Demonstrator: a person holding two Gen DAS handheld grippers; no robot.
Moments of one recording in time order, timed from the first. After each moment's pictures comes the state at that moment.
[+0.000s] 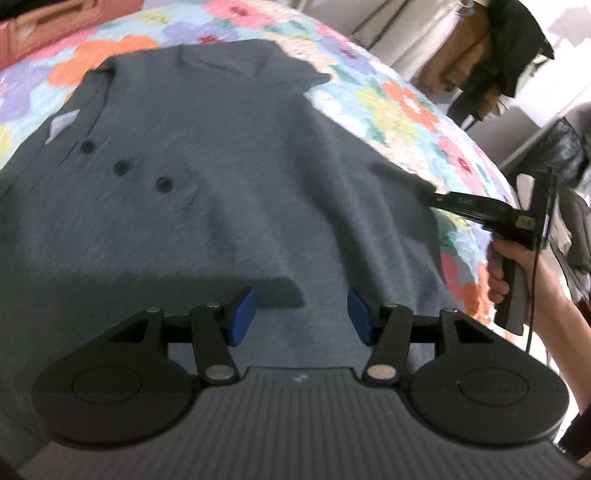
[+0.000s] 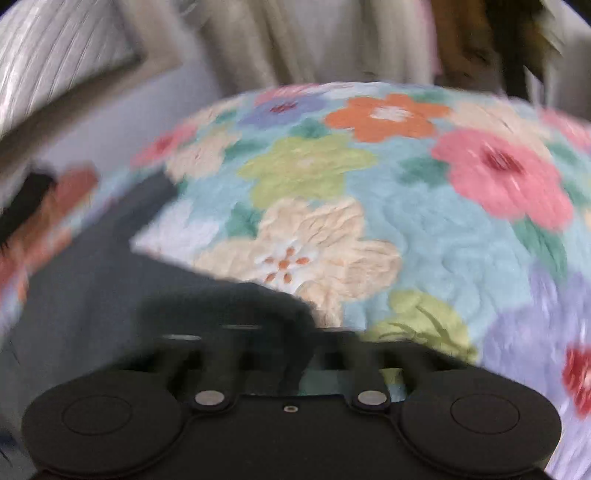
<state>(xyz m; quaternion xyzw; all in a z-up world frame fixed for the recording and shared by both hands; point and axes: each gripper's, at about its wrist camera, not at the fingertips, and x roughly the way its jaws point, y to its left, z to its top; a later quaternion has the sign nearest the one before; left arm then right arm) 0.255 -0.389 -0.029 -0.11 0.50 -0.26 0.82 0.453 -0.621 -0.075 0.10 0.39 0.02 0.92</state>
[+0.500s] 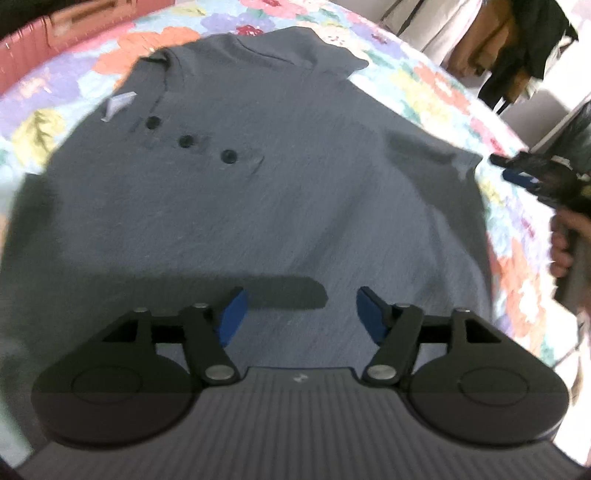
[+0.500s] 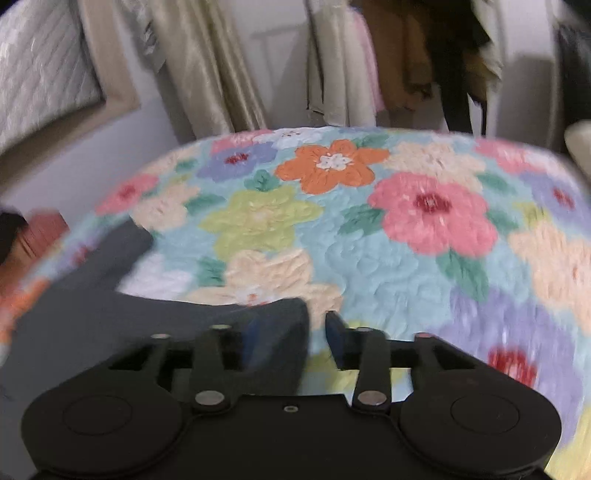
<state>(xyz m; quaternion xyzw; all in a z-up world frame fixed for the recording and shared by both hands) 0.233 -0.371 -0.020 -0.04 0.52 -0.22 0.83 0.412 -0.628 -0.031 0.16 0.34 -0.05 0.92</state>
